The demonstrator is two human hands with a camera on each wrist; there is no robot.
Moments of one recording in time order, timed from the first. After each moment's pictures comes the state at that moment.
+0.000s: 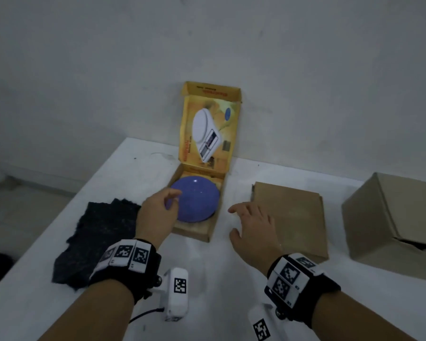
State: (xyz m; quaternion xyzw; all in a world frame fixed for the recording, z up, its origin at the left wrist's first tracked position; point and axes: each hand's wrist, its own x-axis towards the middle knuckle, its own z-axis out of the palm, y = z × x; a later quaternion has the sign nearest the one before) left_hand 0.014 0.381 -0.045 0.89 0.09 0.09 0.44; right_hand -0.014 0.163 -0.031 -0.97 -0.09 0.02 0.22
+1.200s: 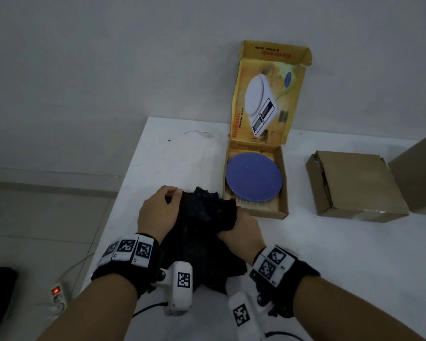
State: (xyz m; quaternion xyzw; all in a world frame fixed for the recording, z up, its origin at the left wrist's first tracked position) left_hand 0.034 0.585 -0.083 0.91 0.10 -0.07 0.39; right_hand -0.018 0.403 -0.093 -0.88 0.14 0.13 0.43
